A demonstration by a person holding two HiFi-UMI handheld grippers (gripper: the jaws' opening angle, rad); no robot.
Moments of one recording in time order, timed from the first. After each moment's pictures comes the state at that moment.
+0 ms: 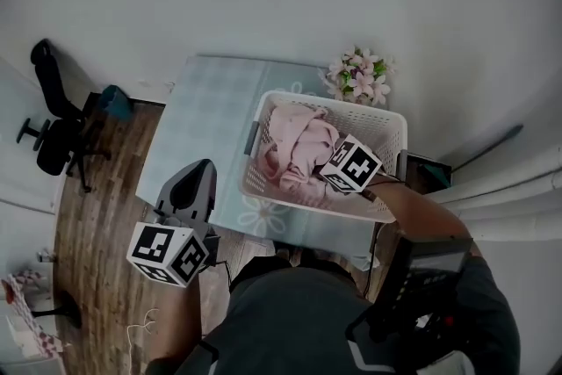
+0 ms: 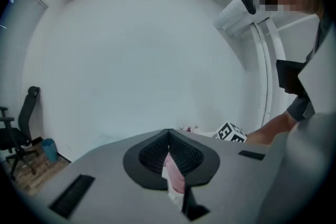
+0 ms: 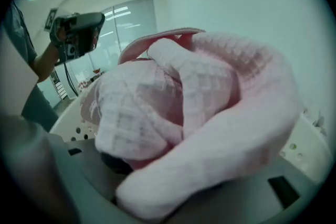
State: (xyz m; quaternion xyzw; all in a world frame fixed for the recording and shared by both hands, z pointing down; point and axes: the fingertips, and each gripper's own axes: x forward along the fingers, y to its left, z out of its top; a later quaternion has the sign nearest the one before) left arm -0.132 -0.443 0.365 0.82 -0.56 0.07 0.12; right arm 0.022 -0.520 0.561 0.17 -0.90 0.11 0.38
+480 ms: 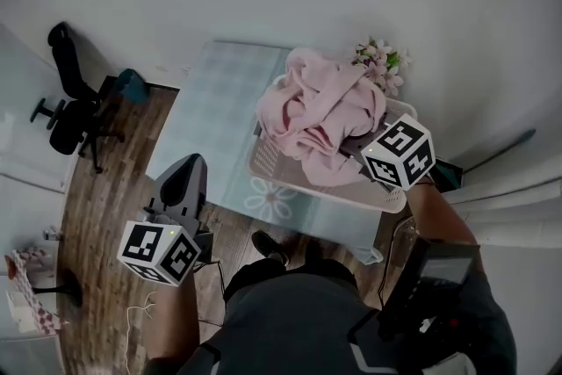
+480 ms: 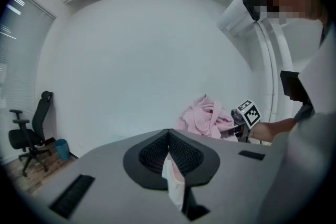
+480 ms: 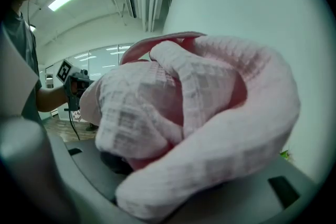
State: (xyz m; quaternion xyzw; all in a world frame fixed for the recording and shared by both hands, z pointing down) left arm -0.163 -0.407 0.342 0.79 -0.60 0.06 0.12; right arm 0.029 -0.525 0.401 0.22 -0.96 0.06 0.18
